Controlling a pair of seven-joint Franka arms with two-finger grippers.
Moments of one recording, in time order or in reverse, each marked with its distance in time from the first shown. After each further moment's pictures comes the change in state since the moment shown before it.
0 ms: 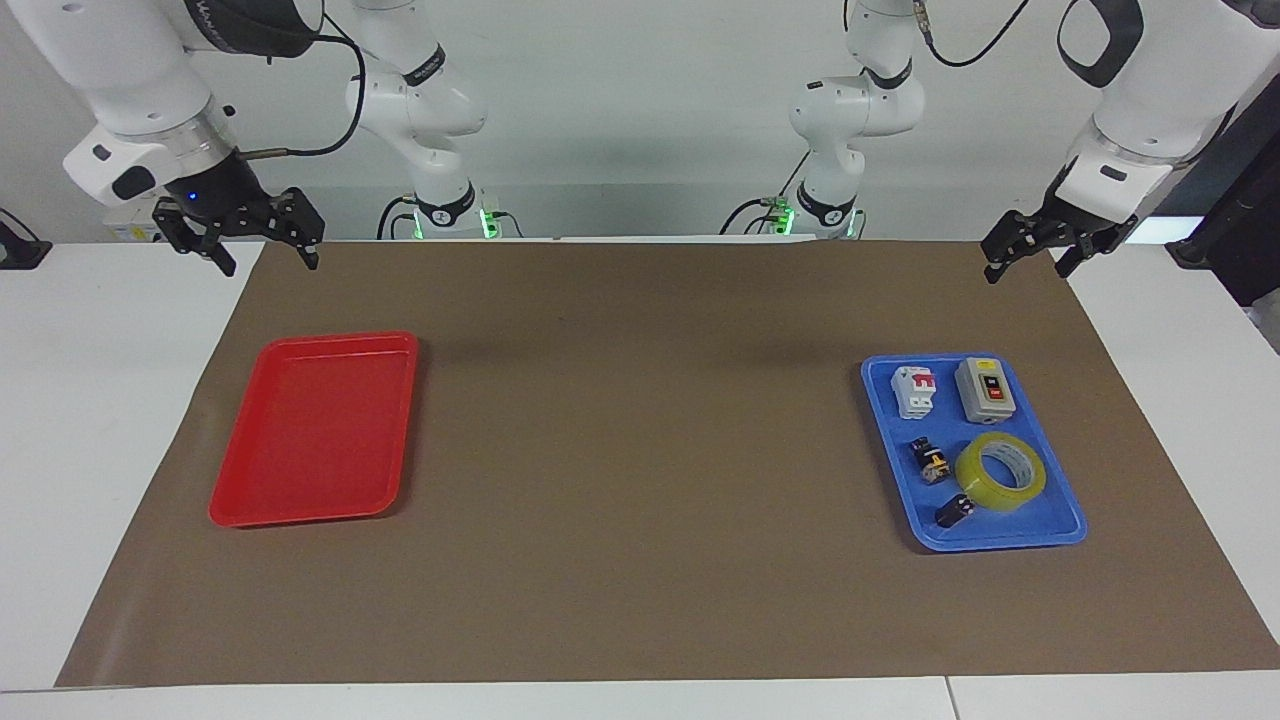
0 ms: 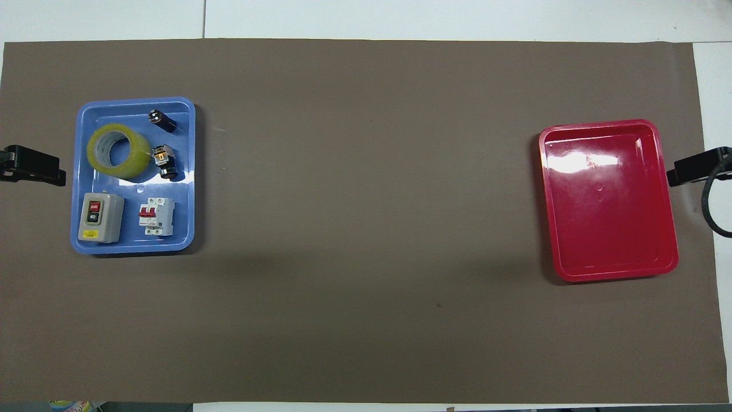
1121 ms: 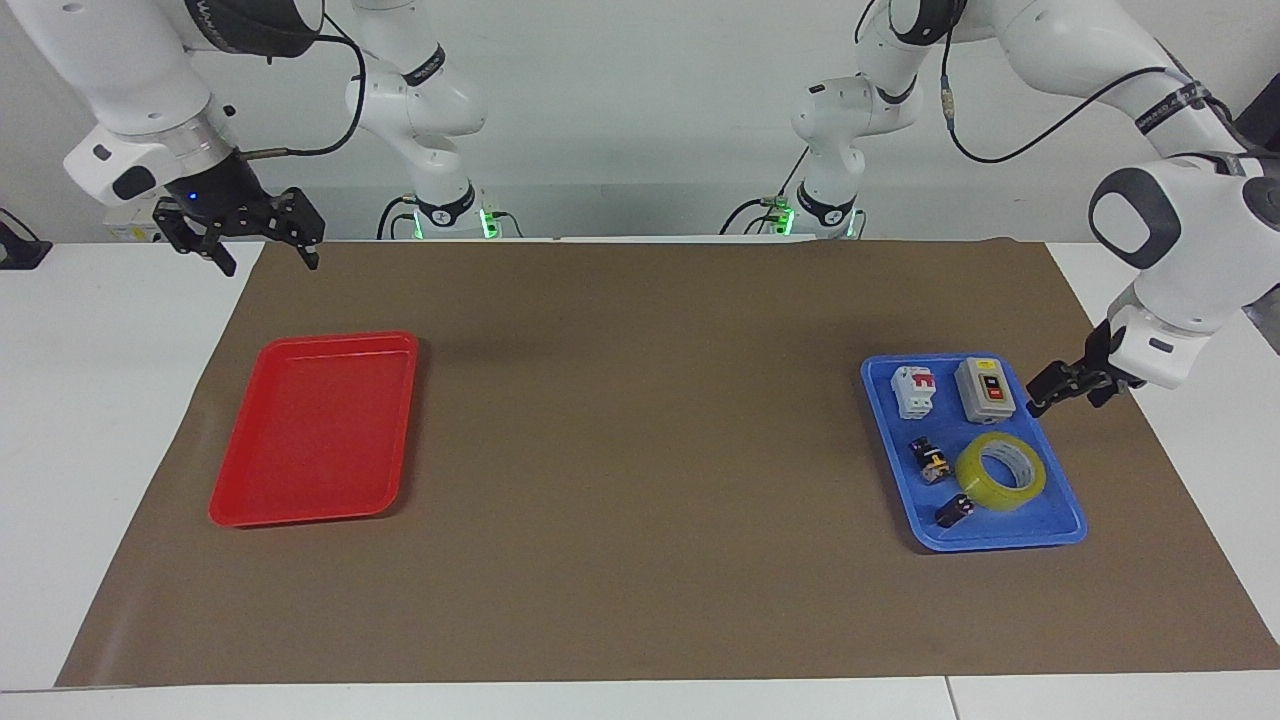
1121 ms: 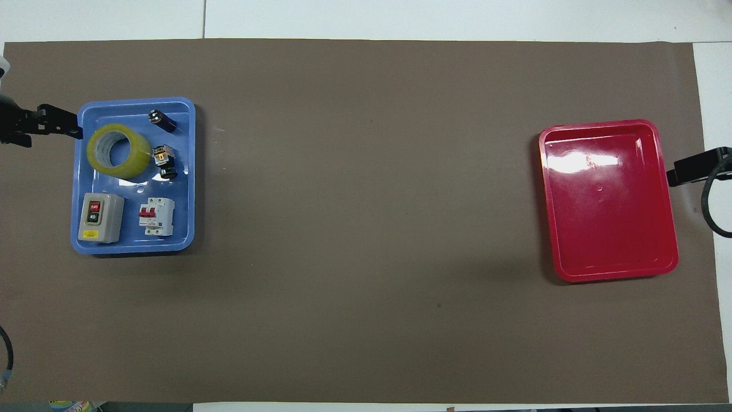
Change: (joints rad) left arm 0.136 0.359 0.006 0.046 -0.037 0.385 0.056; right arm 0.000 0.000 0.001 0.000 0.001 0.000 0.000
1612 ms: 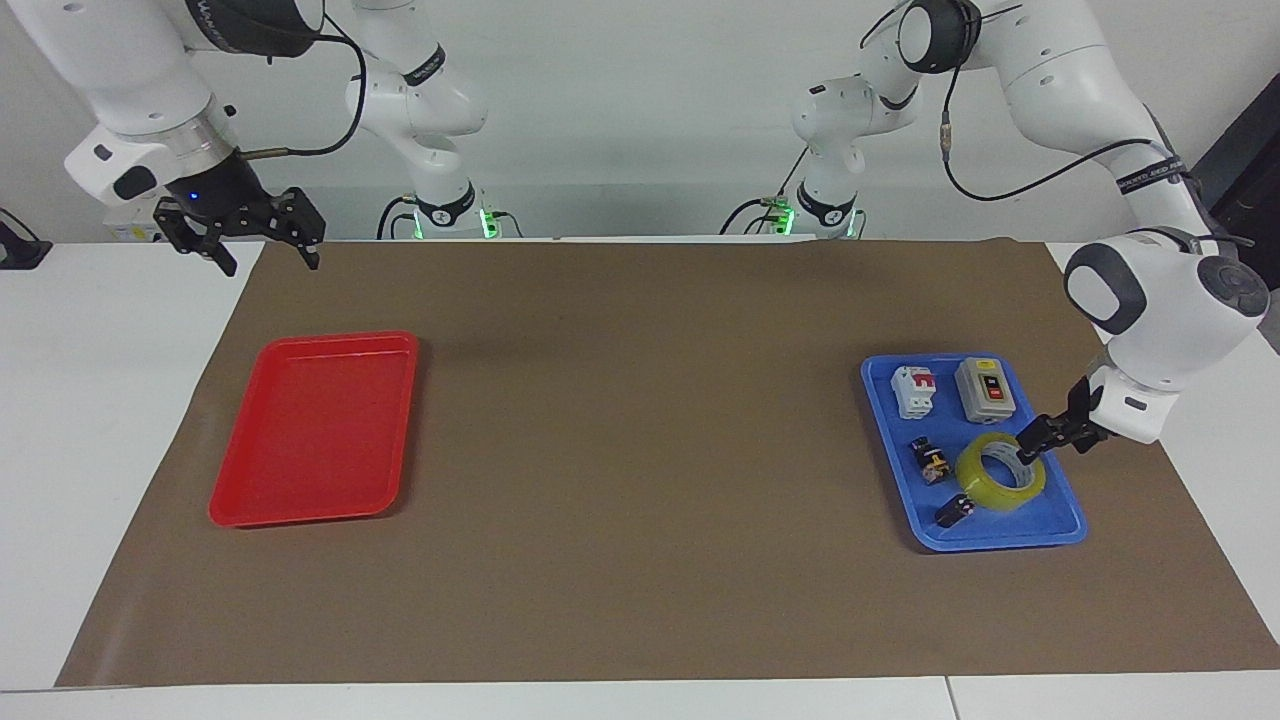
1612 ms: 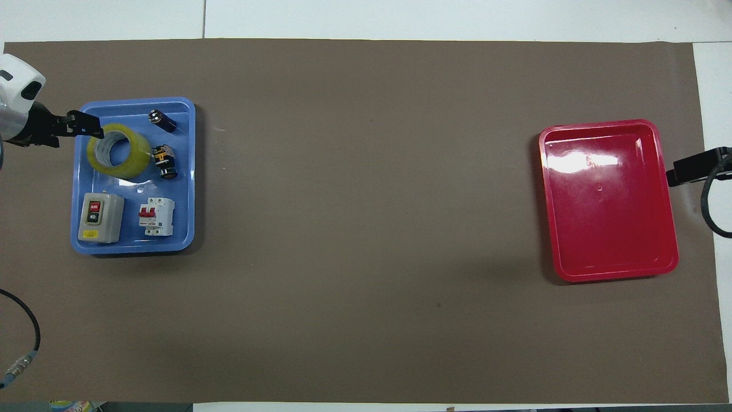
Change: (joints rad) left arm 0.023 0.097 0.000 -0.079 -0.007 0.186 0.001; right arm 0.000 0.000 0.000 0.000 0.000 0.000 0.000
